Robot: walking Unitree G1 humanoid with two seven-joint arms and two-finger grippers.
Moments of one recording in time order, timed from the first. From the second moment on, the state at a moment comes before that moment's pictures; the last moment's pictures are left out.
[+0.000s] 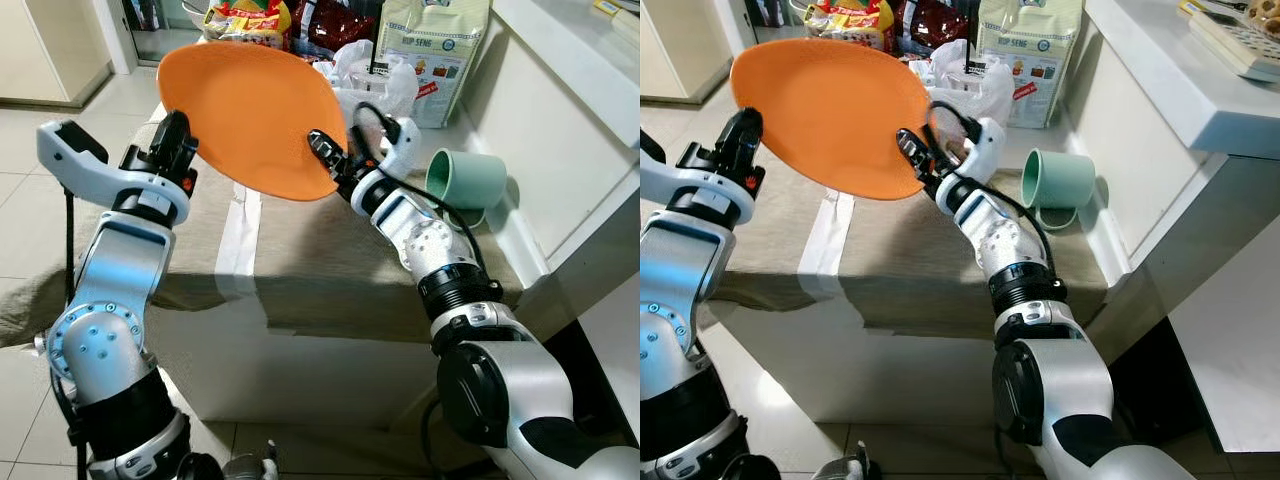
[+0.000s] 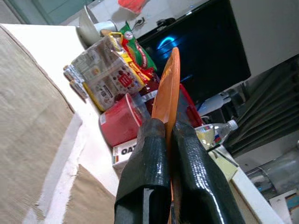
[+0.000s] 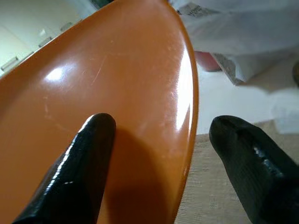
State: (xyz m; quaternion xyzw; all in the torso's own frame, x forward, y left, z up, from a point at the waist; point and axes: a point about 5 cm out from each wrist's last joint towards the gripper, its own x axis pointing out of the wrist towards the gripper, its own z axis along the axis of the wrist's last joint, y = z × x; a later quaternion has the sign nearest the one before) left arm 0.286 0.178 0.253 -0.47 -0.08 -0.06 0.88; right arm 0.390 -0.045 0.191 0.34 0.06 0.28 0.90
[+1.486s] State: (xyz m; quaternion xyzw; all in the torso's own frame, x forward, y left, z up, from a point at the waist) left arm 0.292 0.191 0.245 -0.42 -0.06 -0.04 0.90; right arm 0.385 -0.043 0.185 0.43 0.07 0.31 0.85
